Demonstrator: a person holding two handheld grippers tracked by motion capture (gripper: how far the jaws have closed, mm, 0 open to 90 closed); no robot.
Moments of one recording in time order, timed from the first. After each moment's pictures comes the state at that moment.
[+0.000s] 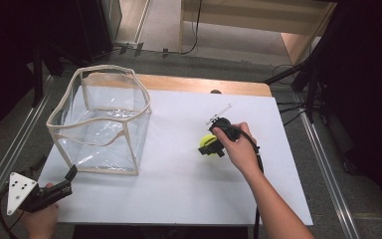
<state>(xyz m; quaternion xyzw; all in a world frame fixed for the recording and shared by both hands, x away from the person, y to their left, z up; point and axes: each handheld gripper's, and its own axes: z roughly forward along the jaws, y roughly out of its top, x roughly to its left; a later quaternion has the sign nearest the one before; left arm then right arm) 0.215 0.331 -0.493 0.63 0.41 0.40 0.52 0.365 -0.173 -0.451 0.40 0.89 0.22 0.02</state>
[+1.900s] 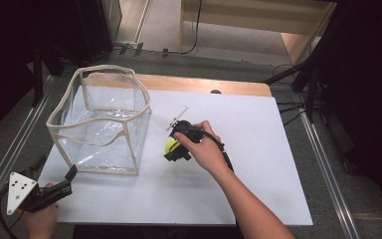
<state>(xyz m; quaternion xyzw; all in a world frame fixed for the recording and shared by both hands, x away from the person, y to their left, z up) 0.215 0.331 -0.493 0.63 0.42 0.40 0.52 0.362 -0.071 -0.443 0.30 0.93 0.23 0.00</state>
